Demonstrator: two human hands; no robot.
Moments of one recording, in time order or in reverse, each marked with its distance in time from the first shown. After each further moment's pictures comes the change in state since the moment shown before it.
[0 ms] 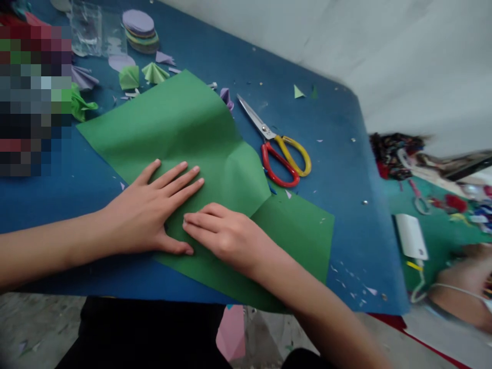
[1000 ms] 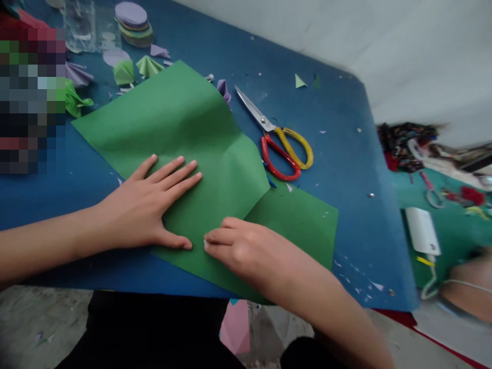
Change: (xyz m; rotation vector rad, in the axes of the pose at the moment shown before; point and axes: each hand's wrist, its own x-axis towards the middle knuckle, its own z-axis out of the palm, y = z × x) left_hand -0.001 0.000 -0.002 -0.003 -0.027 -0.025; right_hand -0.020 -0.014 -0.012 0.004 -0.241 0.008
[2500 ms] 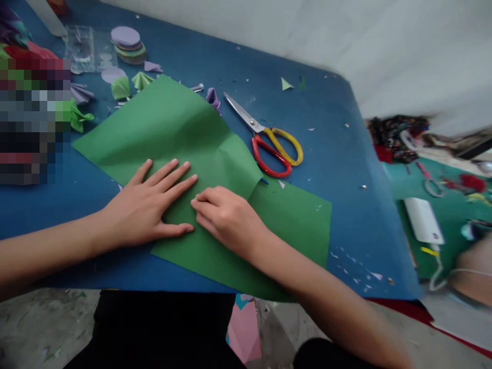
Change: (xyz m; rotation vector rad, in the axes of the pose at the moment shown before) left_hand 0.001 0.003 0.003 0.084 0.046 -0.029; right_hand 0.019 0.028 0.026 -0.166 0.510 0.206
